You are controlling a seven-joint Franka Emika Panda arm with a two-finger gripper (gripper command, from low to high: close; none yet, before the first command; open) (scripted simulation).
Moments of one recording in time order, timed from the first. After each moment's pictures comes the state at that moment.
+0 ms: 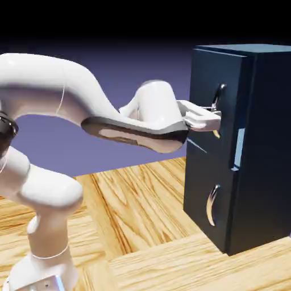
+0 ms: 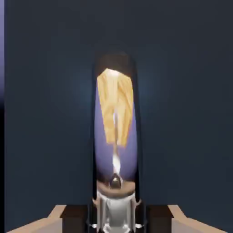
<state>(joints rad) 0.60 -0.71 -0.69 -2.47 -2.88 2.78 0.11</state>
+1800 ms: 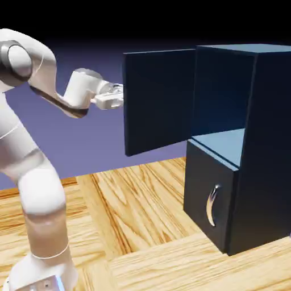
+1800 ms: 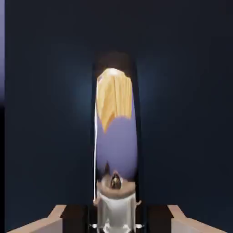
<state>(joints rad) 0.01 -0.28 0.91 -2.21 -1.04 1.05 -0.26</state>
